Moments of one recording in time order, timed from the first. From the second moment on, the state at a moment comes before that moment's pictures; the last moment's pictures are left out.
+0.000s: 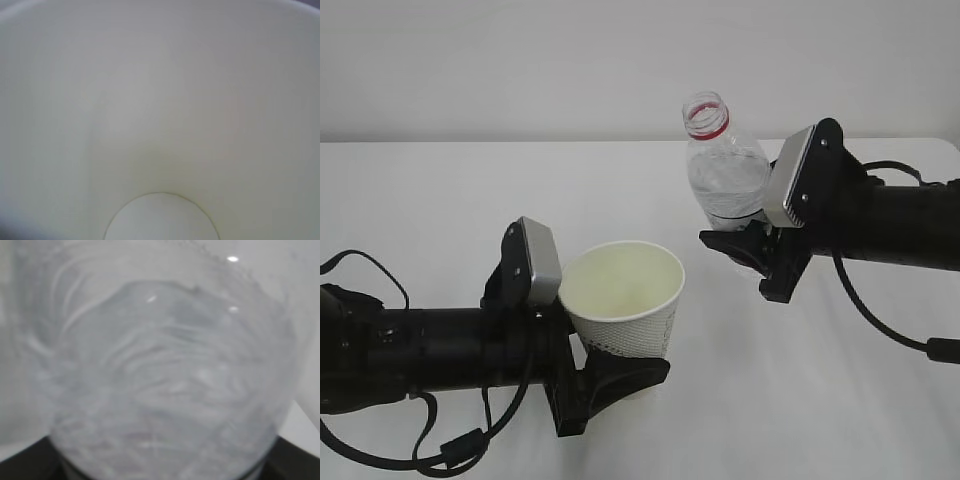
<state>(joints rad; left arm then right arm) -0.51 1.99 -0.64 0.86 -1.09 -0.32 0.18 1.77 -0.78 -1.02 -0.76 0.07</state>
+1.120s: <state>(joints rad) -0.51 1.99 -0.64 0.89 -1.11 -0.32 0.24 1.77 -0.78 -0.90 -0.72 -0.26</state>
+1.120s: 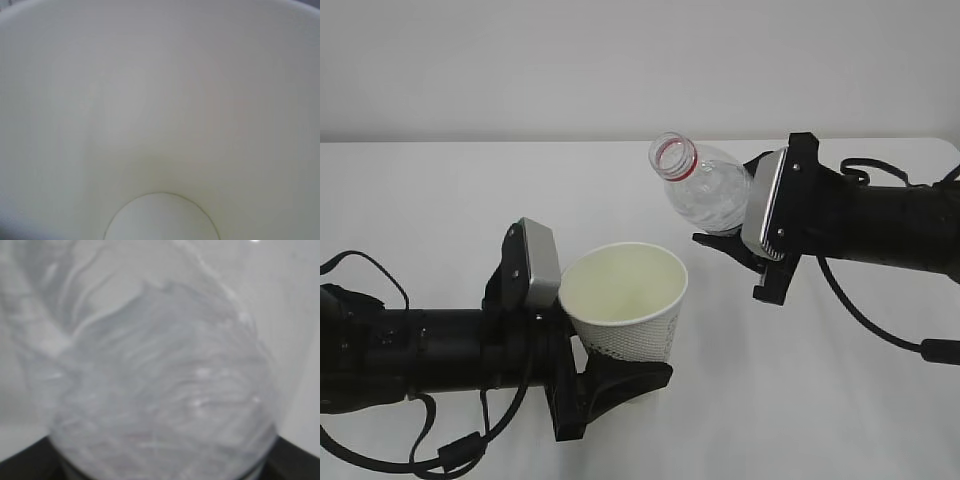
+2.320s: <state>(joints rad) -0.51 1.99 -0.64 0.95 -1.12 -0.32 0.24 1.77 -0.78 -0.88 -0.77 -0.51</state>
